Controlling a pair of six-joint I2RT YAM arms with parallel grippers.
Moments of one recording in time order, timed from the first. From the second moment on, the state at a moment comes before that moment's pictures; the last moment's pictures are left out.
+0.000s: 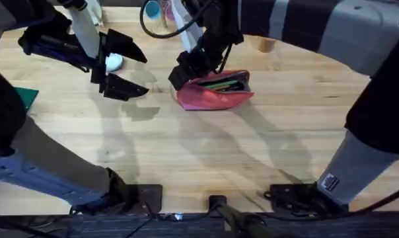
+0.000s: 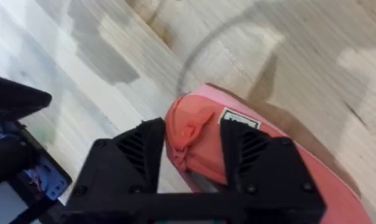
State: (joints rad) left arm 0.34 1.83 1.35 -1.40 0.92 1.85; right arm 0.65 2.02 1.66 -0.91 -0.34 0.00
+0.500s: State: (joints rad) left arm 0.34 1.83 1.35 -1.40 0.92 1.85; right arm 0.65 2.02 1.66 -0.91 -0.36 0.03
